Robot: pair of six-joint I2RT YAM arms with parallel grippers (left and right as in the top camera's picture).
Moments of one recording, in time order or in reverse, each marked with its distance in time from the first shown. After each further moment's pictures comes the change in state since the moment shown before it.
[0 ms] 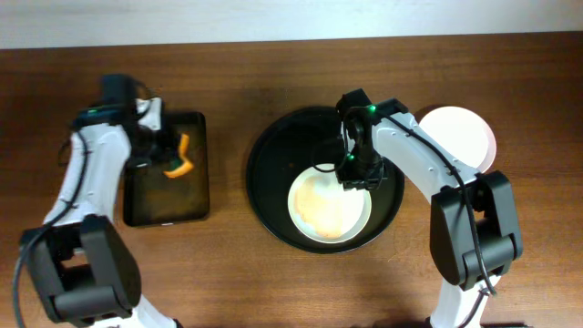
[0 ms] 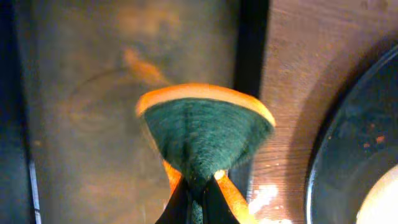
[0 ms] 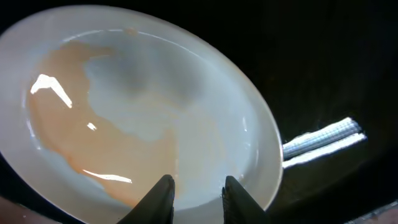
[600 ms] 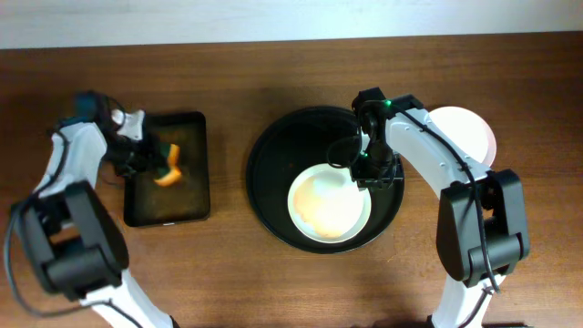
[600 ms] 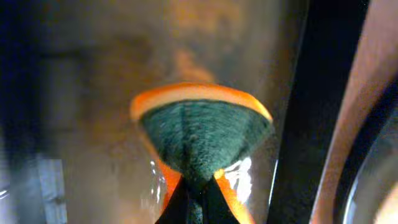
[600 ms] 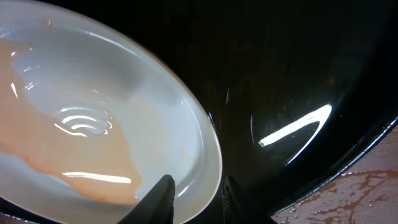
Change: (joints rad) left arm 0.160 0.184 0.041 0.003 0.138 0.126; right arm -0.066 0.000 0.001 -0.059 0.035 0.000
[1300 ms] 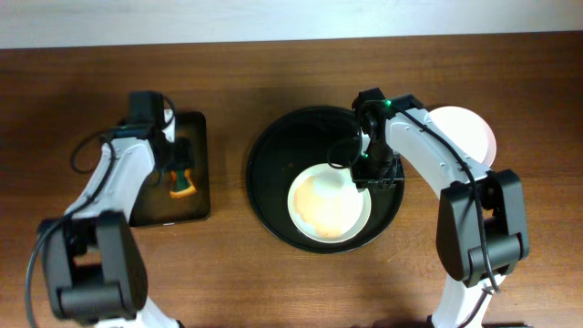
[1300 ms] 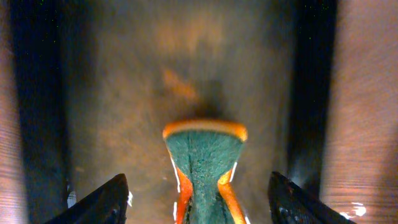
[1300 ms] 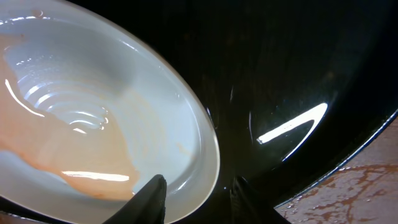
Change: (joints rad) left arm -0.240 -0.182 -0.222 0.245 -0.404 -0.113; right arm 0.000 0.000 0.000 -0.015 0.003 0.000
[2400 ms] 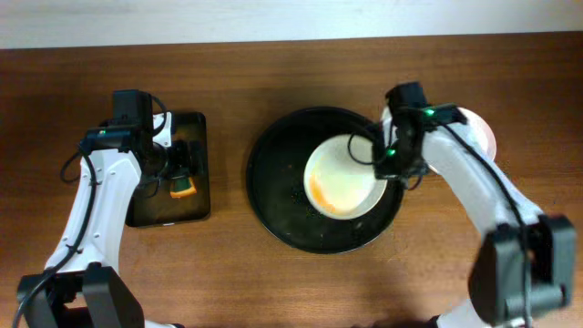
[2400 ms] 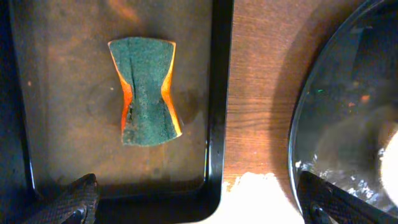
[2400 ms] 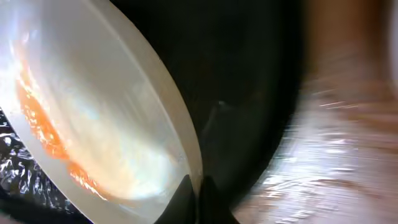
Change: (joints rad) left arm 0.000 -0.201 0.036 -0.289 0.204 -0.080; right arm -0.101 -0.243 -0.134 0.166 0.039 -0.085
